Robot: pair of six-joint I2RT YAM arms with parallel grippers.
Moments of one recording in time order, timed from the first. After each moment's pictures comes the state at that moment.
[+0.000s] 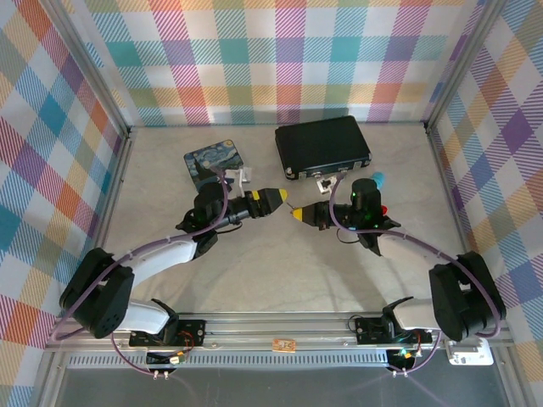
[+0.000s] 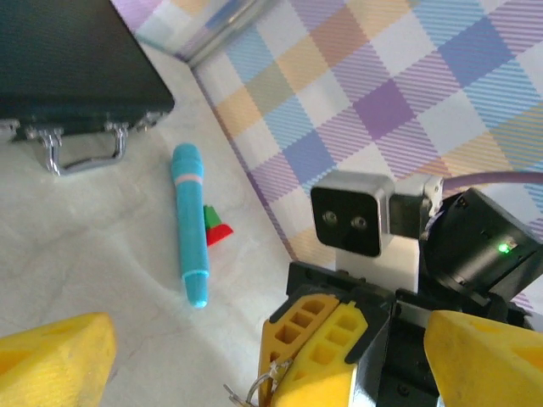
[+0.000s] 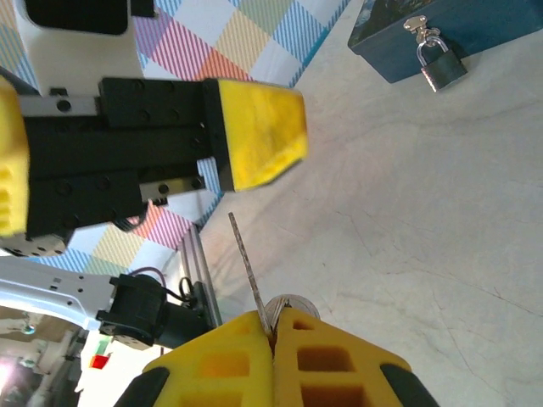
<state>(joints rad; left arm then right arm) -0.59 1.35 0.69 0.56 0.46 -0.86 0.41 1.31 0.62 0.33 -0.92 0.58</state>
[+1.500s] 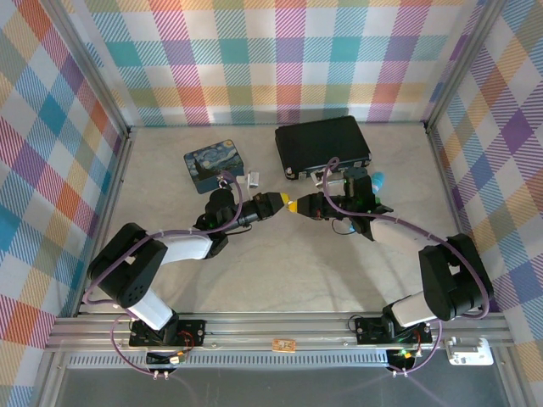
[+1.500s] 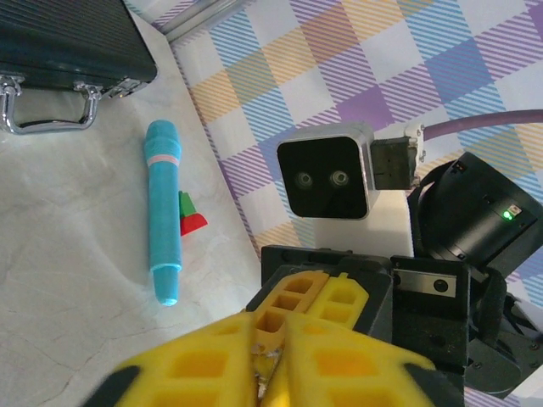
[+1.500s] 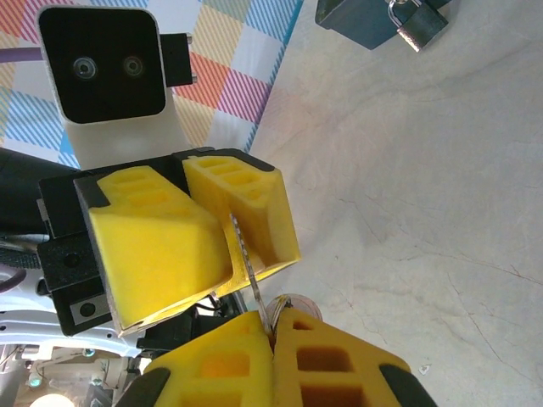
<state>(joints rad) -0.61 1.60 0.65 0.91 0.51 -1.05 0.41 1.45 0.75 0.24 -0.95 0.73</state>
